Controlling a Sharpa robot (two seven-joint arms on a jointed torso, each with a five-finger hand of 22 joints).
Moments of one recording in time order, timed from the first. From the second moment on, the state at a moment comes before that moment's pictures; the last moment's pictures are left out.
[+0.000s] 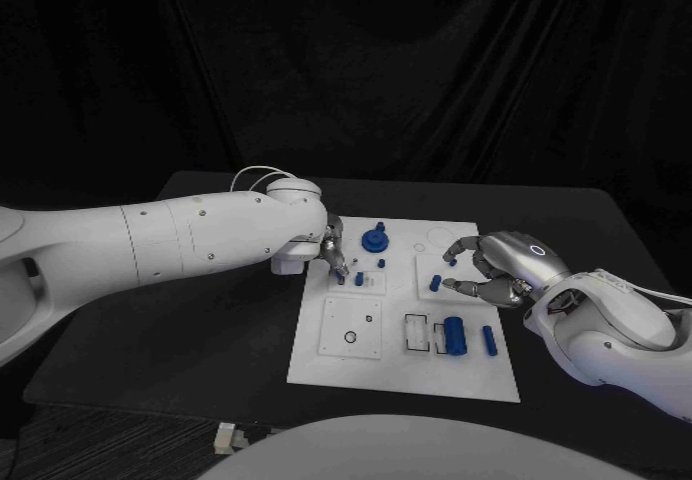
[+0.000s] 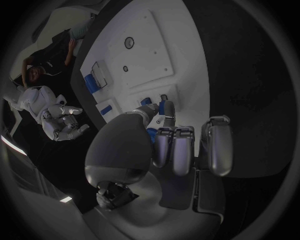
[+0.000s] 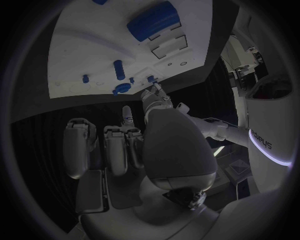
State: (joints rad) left arm 1.31 -0.56 -0.21 1.35 -1.04 0.23 -0.70; left_hand 1.25 -0.06 0.34 0.19 0.36 0.99 0.04 0.35 1.02 1.47 -0.06 1.51 1.31 1.47 -0.10 1.54 1.31 0.05 1.47 0.01 1.37 1.31; right arm 1.13 -1.02 -0.21 1.81 -1.66 -0.56 -0.24; right_hand 1.41 -0.11 0.10 0.27 0.26 0.69 0.12 0.49 0.14 1.47 0.03 1.57 1.31 1.47 -0.04 1.56 1.31 0.03 1.47 0.07 1.42 1.31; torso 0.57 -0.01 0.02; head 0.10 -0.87
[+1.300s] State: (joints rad) left arm 1.30 -0.54 -0.21 1.33 -1.04 0.25 -0.70; left_hand 1.22 -0.05 0.35 0.19 0.30 1.03 0.01 0.34 1.02 1.47 -0.06 1.49 1.31 1.47 -0.10 1.52 1.31 0.05 1.47 0.01 1.36 1.31; right arm 1.13 -1.01 -0.21 1.80 -1.65 -0.55 -0.24; right_hand 1.41 -0.11 0.10 0.28 0.26 0.70 0.12 0.49 0.14 1.47 0.03 1.56 1.31 1.47 -0.04 1.56 1.31 0.03 1.47 0.07 1.42 1.31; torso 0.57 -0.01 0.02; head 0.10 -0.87
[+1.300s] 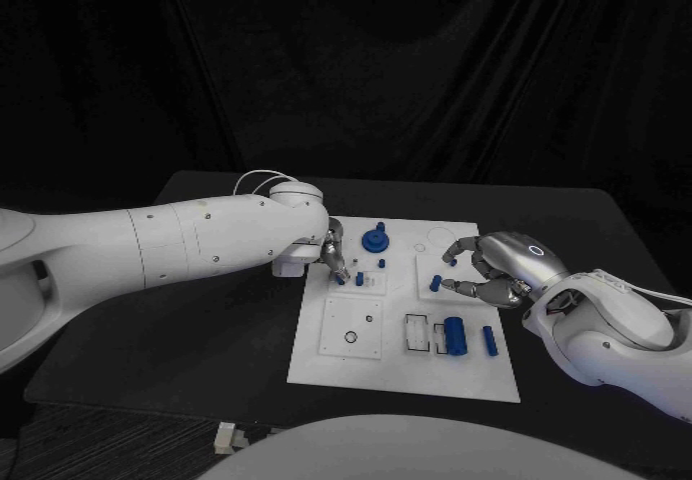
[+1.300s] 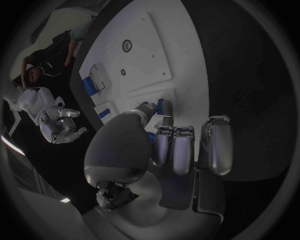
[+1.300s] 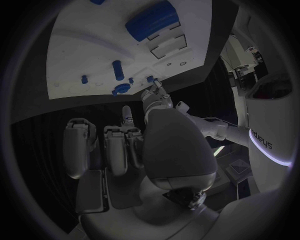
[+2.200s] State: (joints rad) left arm 1.28 -0.53 -0.21 1.31 -1.03 0.25 -0.70; left_hand 1.13 -0.03 0.29 0.24 0.17 1.04 0.02 0.29 0.98 1.47 -0.06 1.48 1.31 1.47 -0.10 1.51 1.31 0.05 1.47 0.01 1.35 1.31; right arm 1.12 -1.01 -0.21 1.80 -1.65 -0.55 -0.24; right_hand 1.41 -0.11 0.10 0.28 0.26 0.70 0.12 0.49 0.14 1.47 0.03 1.56 1.31 1.47 -0.04 1.56 1.31 0.03 1.47 0.07 1.42 1.31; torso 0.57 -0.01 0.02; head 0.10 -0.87
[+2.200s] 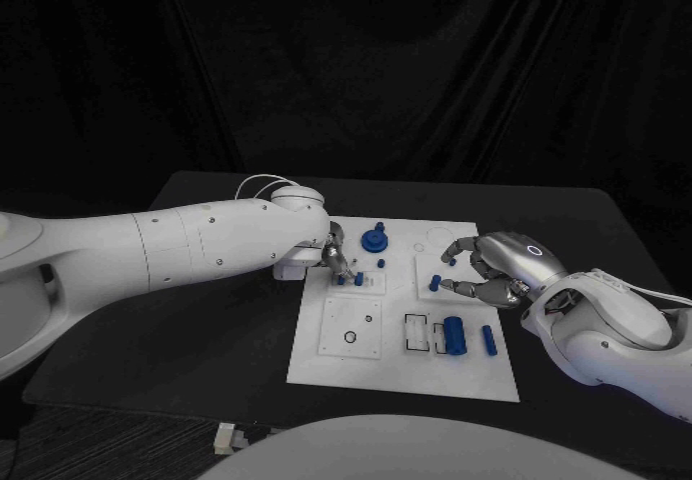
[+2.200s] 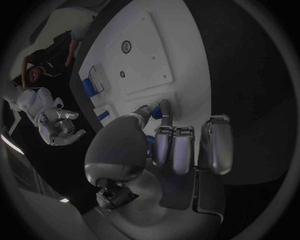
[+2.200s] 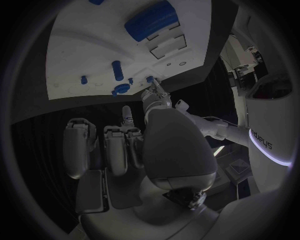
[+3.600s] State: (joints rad) left arm 1.28 -0.54 -0.21 1.30 -1.02 0.27 -0.68; left_hand 1.10 -0.03 0.23 0.27 0.20 1.02 0.03 0.32 1.04 1.47 -0.06 1.48 1.31 1.47 -0.10 1.51 1.31 0.05 1.47 0.01 1.34 1.31; right arm 1.12 -1.01 -0.21 1.80 -1.65 -0.54 -0.24; right_hand 1.41 -0.10 0.10 0.28 0.28 0.70 0.12 0.49 0.13 1.47 0.03 1.56 1.31 1.47 -0.04 1.56 1.31 0.03 1.47 0.07 1.41 1.31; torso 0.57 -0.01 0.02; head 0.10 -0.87
